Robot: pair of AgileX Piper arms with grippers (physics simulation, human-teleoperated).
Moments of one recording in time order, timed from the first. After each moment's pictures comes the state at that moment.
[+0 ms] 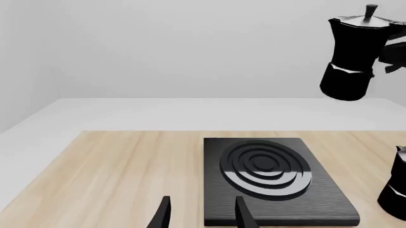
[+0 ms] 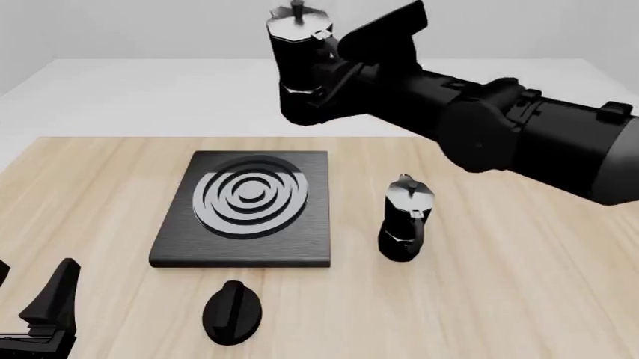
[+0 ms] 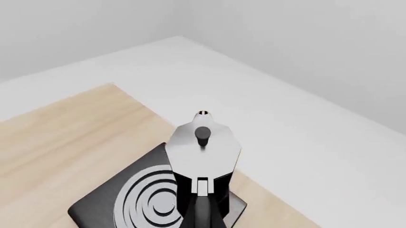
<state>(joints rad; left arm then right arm) 0.00 0.00 0.00 0.00 0.00 0.65 1.51 -1.23 -0.04 -0.14</state>
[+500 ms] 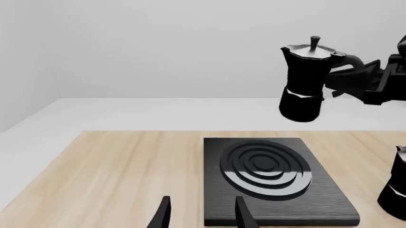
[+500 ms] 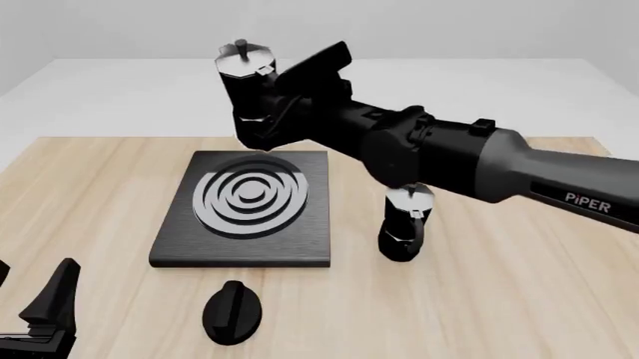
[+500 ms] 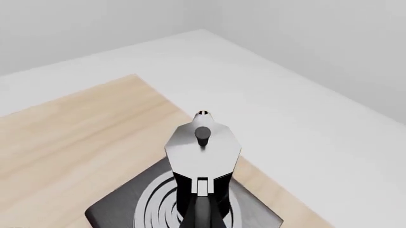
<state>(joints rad) 0.00 0.00 0.00 0.00 0.00 0.74 1.73 -1.33 -0.12 -0.13</state>
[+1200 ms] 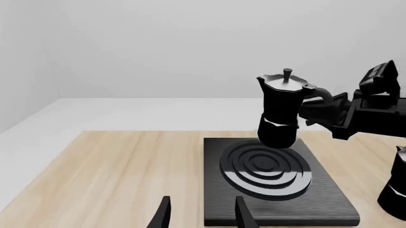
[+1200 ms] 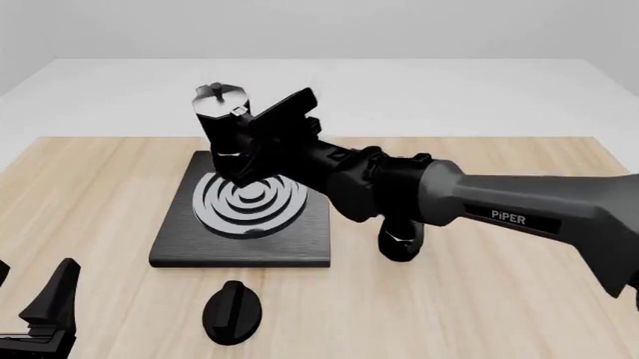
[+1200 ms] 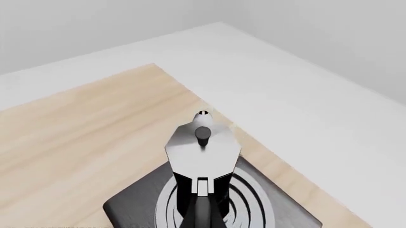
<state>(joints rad) 0.00 0.00 0.00 0.00 0.00 0.80 1.86 -1.31 -0.25 -0.10</state>
